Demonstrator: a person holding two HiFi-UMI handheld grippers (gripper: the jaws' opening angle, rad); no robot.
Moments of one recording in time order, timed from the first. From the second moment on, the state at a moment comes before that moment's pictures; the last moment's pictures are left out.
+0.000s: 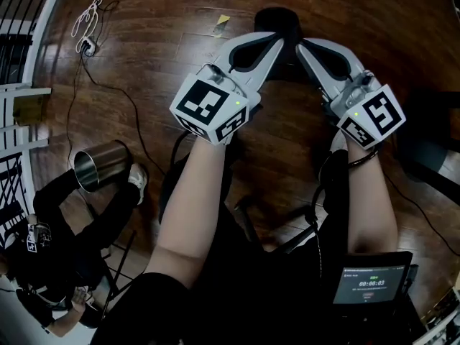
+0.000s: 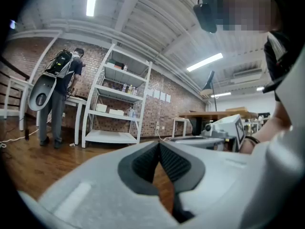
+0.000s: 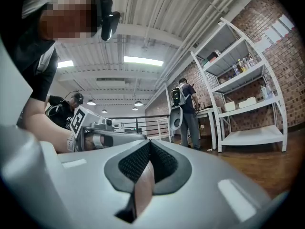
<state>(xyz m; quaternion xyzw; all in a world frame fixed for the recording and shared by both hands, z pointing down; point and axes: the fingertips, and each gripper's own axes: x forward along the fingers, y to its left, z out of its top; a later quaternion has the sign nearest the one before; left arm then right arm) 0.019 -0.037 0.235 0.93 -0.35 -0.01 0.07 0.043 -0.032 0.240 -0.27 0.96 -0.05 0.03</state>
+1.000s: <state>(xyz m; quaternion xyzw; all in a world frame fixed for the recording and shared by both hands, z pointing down) 0.028 -0.137 0.253 0.94 -0.34 0.00 0.08 0.059 -0.142 0.255 -0.29 0.96 -0.05 0.02</state>
